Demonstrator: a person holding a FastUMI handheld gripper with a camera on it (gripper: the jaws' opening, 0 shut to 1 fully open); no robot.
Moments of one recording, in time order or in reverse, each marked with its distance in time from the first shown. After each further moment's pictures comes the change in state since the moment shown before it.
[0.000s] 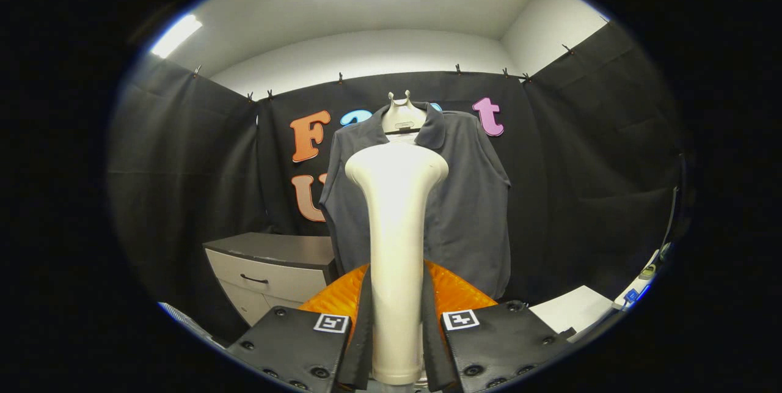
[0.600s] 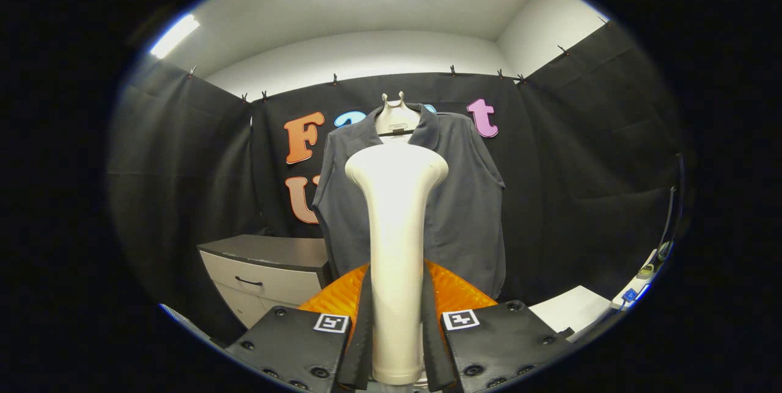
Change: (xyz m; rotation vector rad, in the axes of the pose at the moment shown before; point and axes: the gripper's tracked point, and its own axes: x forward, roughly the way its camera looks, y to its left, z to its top) arm 0.002 -0.007 0.006 -0.003 -0.012 -0.030
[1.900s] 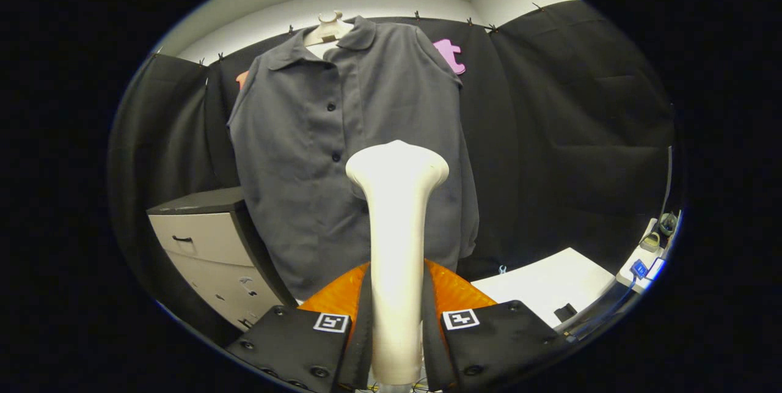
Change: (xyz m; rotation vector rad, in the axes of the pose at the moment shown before) arm 0.069 -0.106 -0.146 0.034 0.222 -0.138
